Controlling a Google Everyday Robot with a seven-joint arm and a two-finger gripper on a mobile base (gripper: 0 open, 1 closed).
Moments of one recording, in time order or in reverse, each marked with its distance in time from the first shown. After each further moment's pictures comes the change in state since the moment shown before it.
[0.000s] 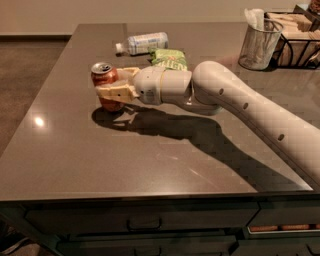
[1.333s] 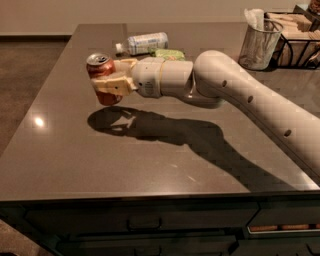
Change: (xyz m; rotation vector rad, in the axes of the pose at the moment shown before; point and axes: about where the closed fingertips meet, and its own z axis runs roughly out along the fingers) arm -0.028 0.007 -0.005 0.002 0.000 -0.015
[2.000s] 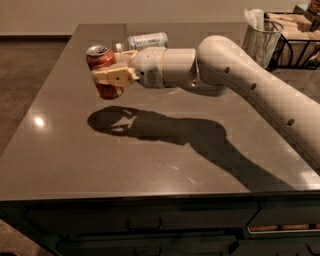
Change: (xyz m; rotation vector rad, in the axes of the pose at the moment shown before) arm -0.019 -0.002 -0.002 -0.033 0.030 0.030
